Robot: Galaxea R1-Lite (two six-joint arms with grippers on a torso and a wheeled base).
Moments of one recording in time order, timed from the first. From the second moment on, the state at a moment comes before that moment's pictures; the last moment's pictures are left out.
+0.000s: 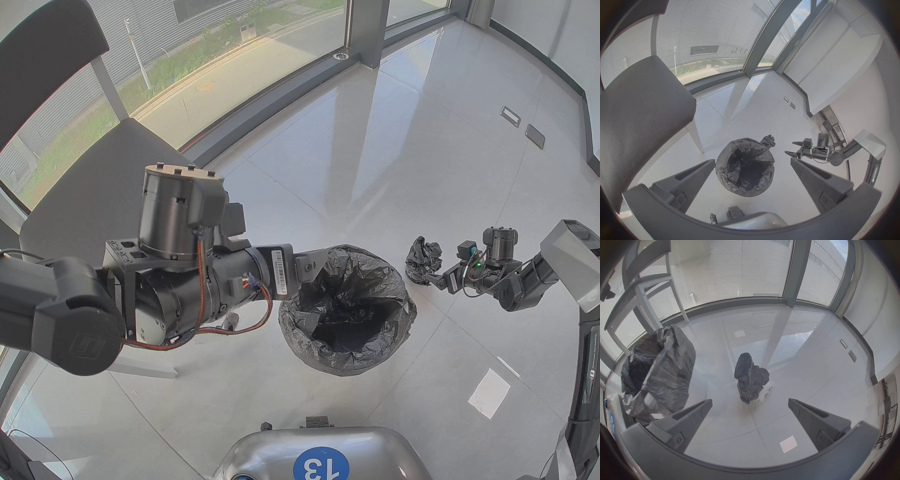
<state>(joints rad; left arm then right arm) -0.74 1.68 -1.03 -0.30 0.18 -0.36 0.01 2.37 -1.23 -0.71 0.21 -0.38</state>
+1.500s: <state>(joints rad) -0.74 1.73 -1.03 -0.37 0.17 -0.34 0.01 2.68 -1.55 -0.85 0.21 -0.38</state>
